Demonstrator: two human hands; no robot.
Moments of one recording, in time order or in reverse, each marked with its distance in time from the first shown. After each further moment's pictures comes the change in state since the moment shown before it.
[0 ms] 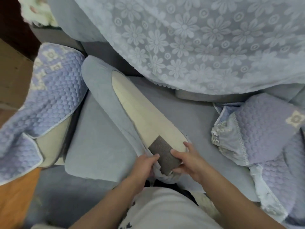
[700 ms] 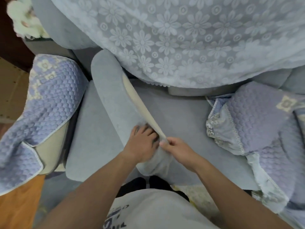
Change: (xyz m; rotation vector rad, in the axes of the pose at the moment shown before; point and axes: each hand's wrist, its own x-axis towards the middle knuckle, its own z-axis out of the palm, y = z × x) left_hand 0.025 0.047 0.006 1.692 0.071 0.875; right_hand -0.018 -0.003 -0.006 -0.391 -0.247 -0.504
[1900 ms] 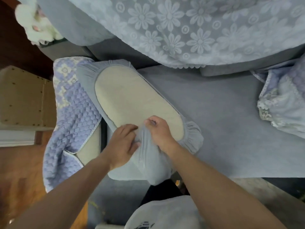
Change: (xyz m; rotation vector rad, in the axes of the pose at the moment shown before) left_hand -0.069 -0.244 0.007 -0.063 0.124 0.120; right_hand 0.181 -0.049 0.199 0.256 0.299 -0.097
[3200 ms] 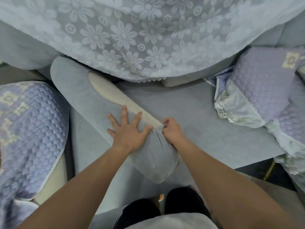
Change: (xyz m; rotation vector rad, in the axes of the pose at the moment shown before) left_hand 0.146 0.088 0.004 -0.123 -0.175 -0.436; right_hand 0.039 0.033 -0.136 -0.341 0.333 0.254
